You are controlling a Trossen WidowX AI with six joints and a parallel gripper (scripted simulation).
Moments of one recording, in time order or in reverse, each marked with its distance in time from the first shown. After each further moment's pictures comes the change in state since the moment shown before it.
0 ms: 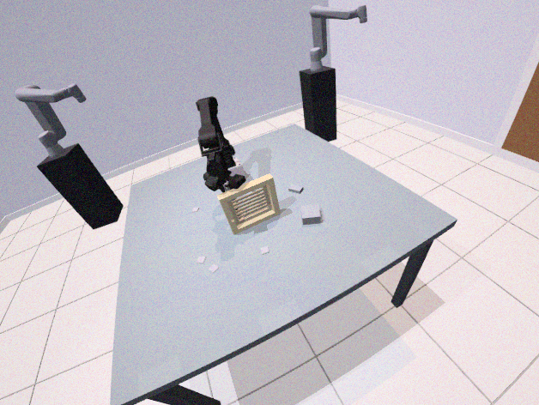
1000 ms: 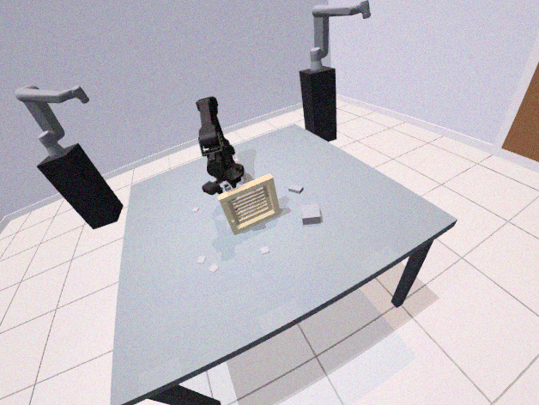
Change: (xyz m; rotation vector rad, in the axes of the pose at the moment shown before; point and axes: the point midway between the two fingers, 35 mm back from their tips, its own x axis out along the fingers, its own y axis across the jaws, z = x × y) arm 0.000 0.001 -0.001 -1.489 0.000 0.001
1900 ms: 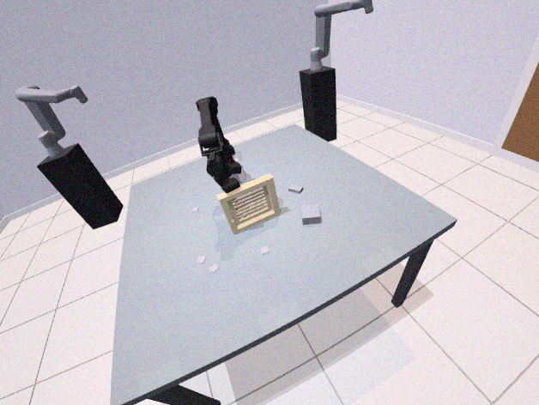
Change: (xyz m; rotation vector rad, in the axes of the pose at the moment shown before) arm 0.000 0.000 -0.001 -1.217 0.000 0.001
